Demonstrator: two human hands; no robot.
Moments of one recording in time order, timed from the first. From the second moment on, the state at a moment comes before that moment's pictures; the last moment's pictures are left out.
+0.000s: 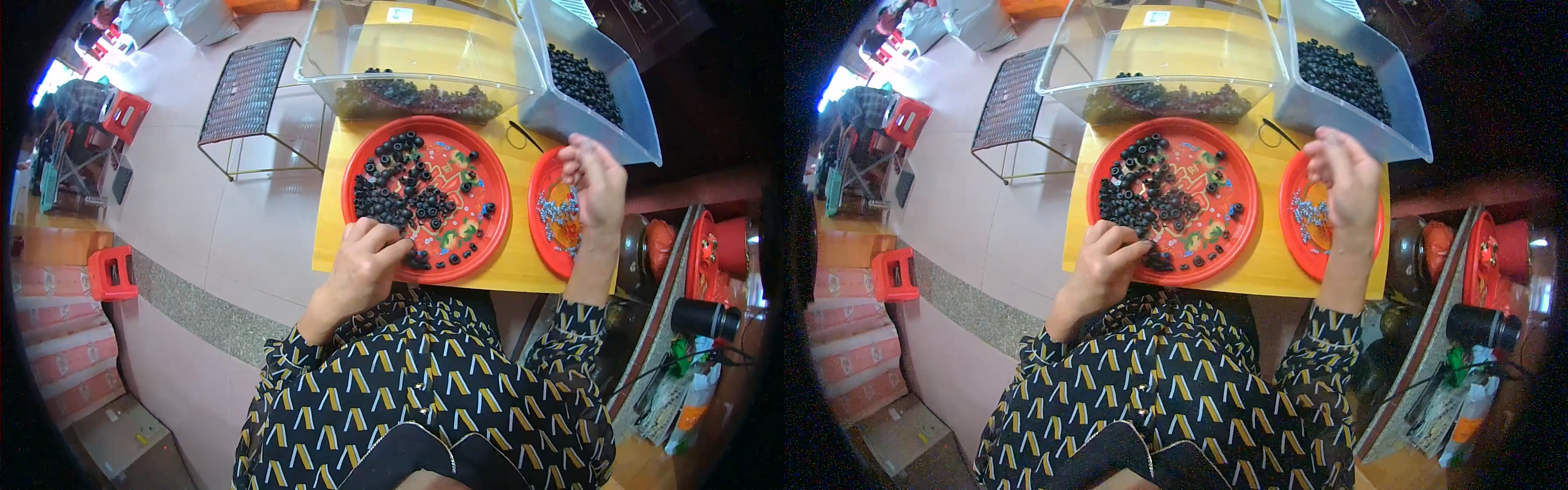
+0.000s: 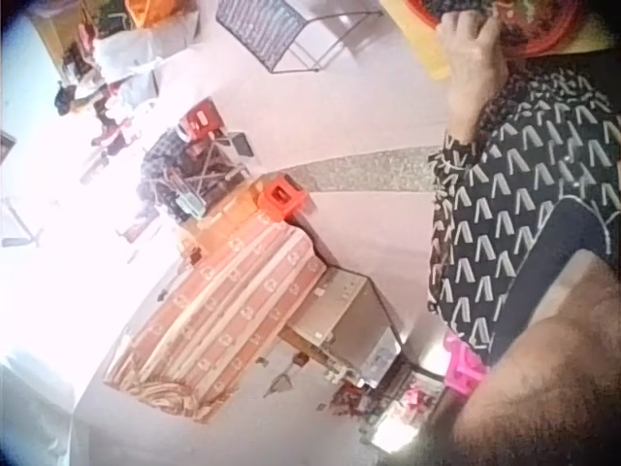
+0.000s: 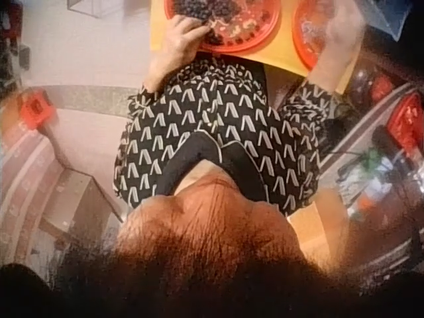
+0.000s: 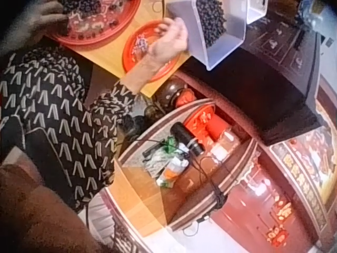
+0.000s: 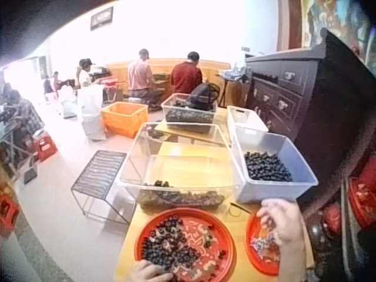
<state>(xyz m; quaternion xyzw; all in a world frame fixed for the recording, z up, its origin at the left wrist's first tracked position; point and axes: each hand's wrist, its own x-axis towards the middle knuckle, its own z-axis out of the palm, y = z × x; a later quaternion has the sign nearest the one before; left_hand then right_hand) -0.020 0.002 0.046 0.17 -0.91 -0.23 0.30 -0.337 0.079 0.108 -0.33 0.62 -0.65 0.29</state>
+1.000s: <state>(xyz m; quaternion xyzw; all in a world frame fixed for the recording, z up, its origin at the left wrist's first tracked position) -0.025 0.010 0.040 0.27 -0.31 -0.87 0.28 -0.325 0.182 0.047 -0.53 0.83 -0.17 0.03</state>
